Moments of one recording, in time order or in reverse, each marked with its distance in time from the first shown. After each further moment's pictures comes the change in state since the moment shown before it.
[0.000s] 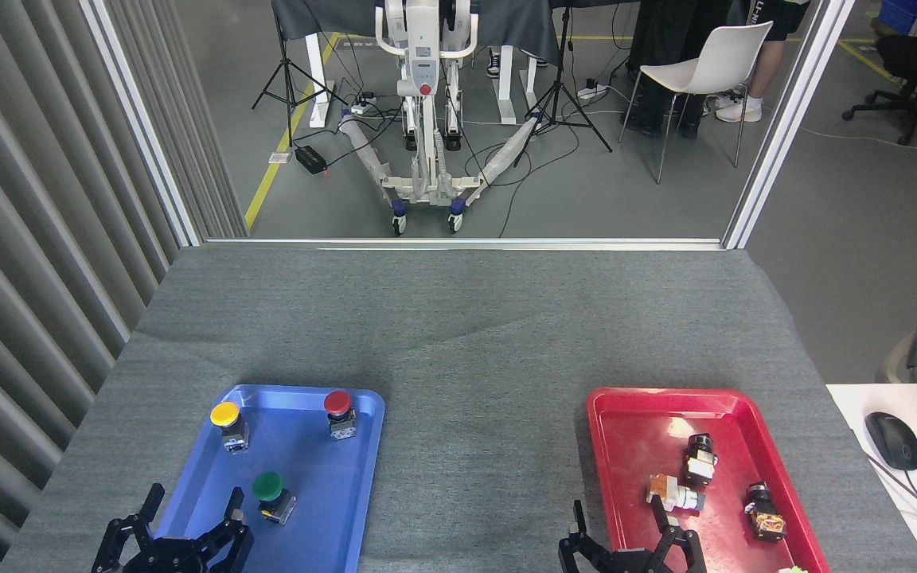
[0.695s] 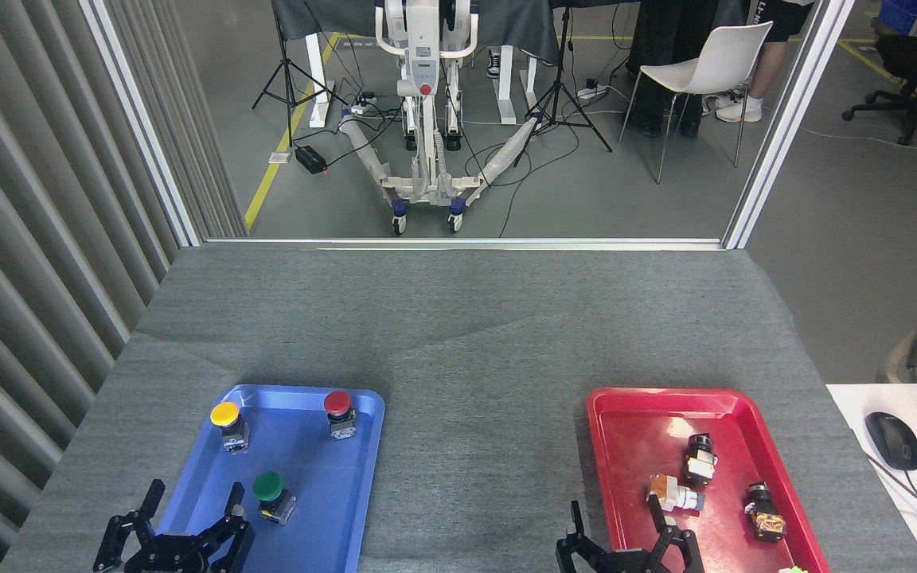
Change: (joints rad) left arm -0.012 -0.004 -0.002 0.018 0.005 -0.002 0.052; right arm 0.000 0.000 0.006 0.000 0.000 -0.002 0.000
